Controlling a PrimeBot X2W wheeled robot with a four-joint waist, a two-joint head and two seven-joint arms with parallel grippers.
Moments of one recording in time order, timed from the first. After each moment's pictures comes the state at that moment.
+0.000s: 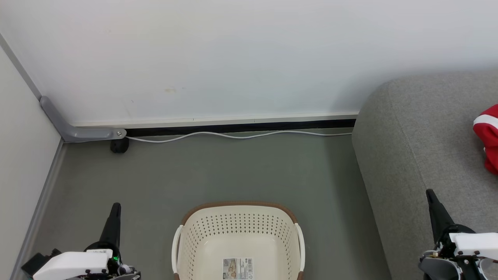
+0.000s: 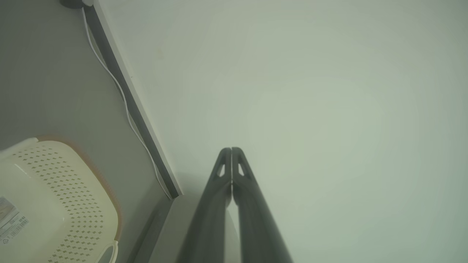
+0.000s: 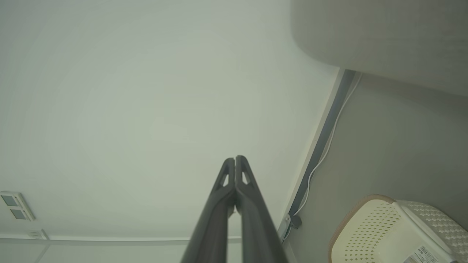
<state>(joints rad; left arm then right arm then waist) -0.03 0.03 0.09 0.29 -1.49 -0.11 0.08 -0.10 -0.04 -0.12 0.30 1.49 0.13 0.07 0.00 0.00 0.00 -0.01</state>
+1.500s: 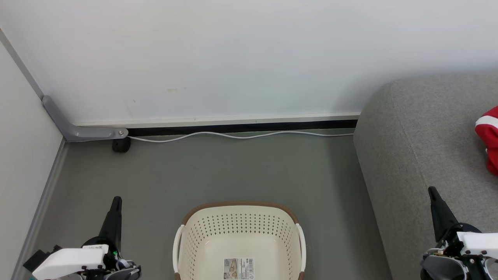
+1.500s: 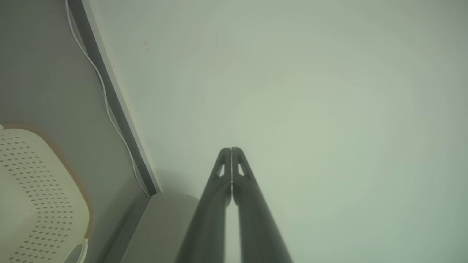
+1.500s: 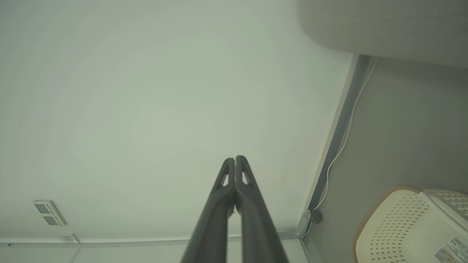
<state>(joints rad) -0.05 0.03 0.09 0.27 -1.61 -0.12 0.11 -0.09 -0.04 -0.13 0.28 1.60 0.13 0.11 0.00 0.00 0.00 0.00</state>
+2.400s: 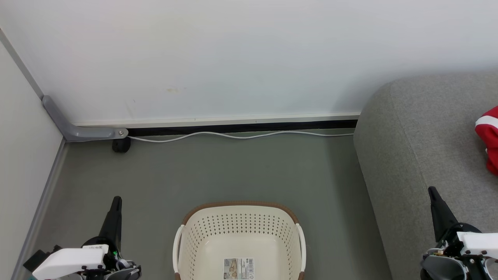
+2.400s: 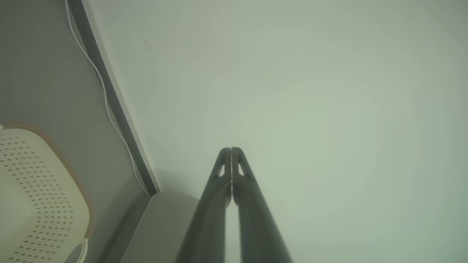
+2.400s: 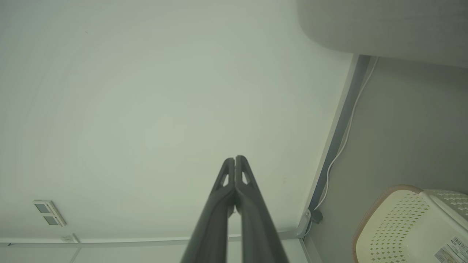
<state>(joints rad) -0.05 0.03 0.09 0.27 -1.61 -0.12 0.11 -0.09 -0.04 -0.13 0.28 1.60 0.13 0.11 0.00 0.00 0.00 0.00</state>
